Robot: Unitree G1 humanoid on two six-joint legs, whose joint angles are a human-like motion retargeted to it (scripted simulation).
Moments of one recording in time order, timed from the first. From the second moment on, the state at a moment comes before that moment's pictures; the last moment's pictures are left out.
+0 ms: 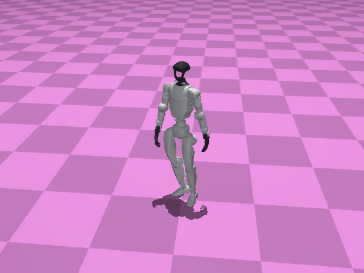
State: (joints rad) left arm 0.17 0.24 0.26 1.63 -0.09 0.05 -0.23; right arm -0.25 -0.06 0.04 1.54 -0.49 -0.03 0.07; waist 0.04 -0.03 -0.05; left_leg 0.06 0.05 0.43 0.16 -0.10 -0.09; right_leg 0.11 0.00 -0.39 0.07 -0.08 -0.05
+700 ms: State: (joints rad) left arm -0.63 0.14 0.07 1.41 -0.14 -0.09 0.01; right arm 0.27 -0.23 -0.28 1.66 -0.51 0.04 -0.04; waist -0.36 0.05 0.20; left_leg 0.11 0.13 0.38 0.13 -0.15 0.06; right_leg -0.75 -0.25 -0.42 1.32 0.07 -0.16
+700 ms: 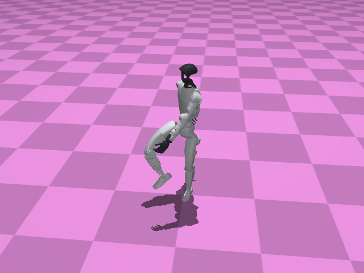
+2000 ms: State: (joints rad) left arm 0.32 0.18 0.26 1.70 -0.03 0.06 -0.24; right arm -0.58 -0.02 -0.10 1.27 -0.32 -0.01 0.22; waist 0.33 -0.02 0.13; left_leg -0.72 0.47 0.38 1.49 -0.05 0.10; right_leg 0.13 0.03 -0.29 0.06 -0.03 -0.17
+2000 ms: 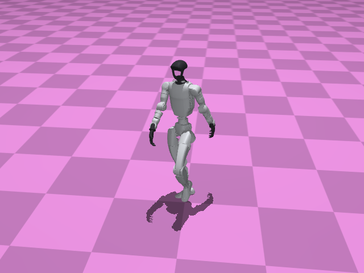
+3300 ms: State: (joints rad) left arm -0.55 0.06 0.02 1.28 -0.17 -0.13 0.05; right arm 0.27 -0.24 -0.29 1.63 -0.51 0.04 0.04; waist -0.30 0.04 0.11; left_leg 0.12 0.11 0.42 0.11 -0.16 0.04; right_leg -0.56 -0.22 -0.41 1.18 0.12 -0.11
